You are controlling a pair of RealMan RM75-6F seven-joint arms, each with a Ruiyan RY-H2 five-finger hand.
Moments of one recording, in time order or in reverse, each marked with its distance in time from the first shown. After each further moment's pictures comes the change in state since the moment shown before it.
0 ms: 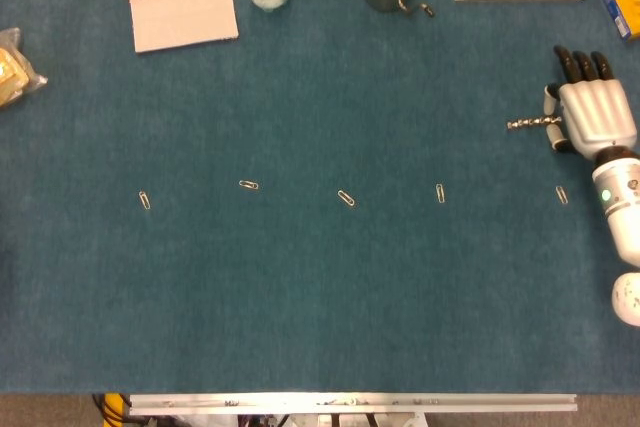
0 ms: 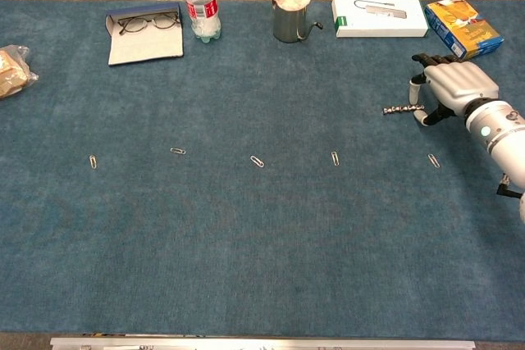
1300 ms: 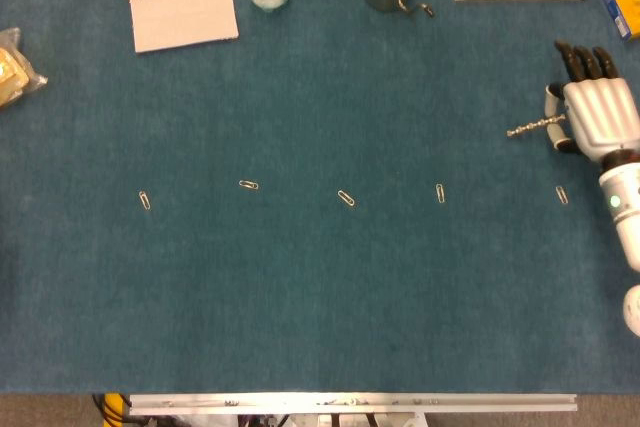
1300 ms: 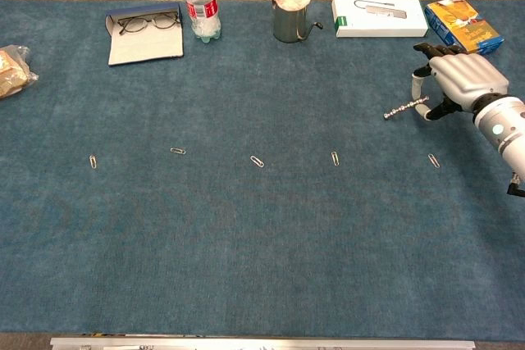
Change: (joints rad) left arm 0.009 0.005 0.001 -0.026 -0.001 0.009 0.023; right arm -0.034 0.080 -0.008 -0.143 -0.047 0.087 0.031
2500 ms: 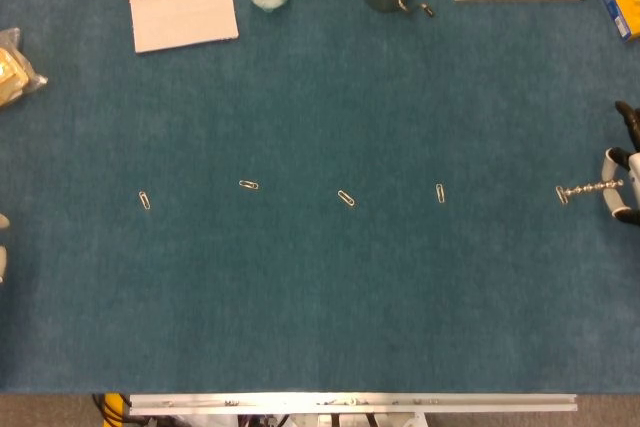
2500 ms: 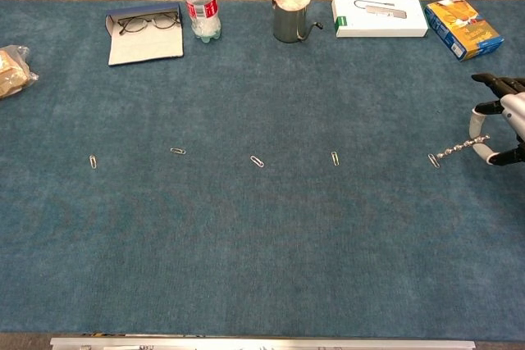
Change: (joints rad) left arm 0.052 0.033 0.020 -0.172 0.028 0.100 0.146; right arm -0.238 0.200 -0.160 -0.246 -0.166 0.228 0.073
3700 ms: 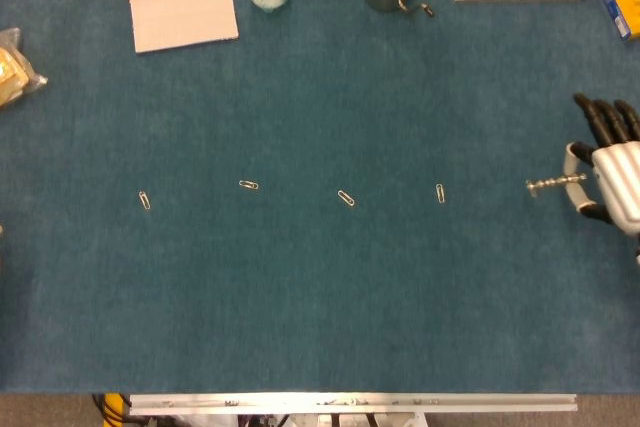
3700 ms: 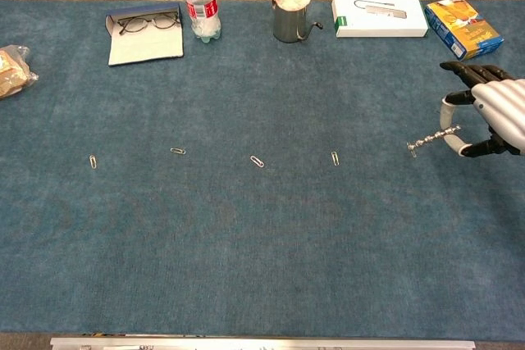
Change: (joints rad) left arm 0.019 -0.001 0.005 0.027 0.001 0.007 -0.045; right arm 0.025 0.003 0.036 -0.113 -0.082 0.002 -0.057
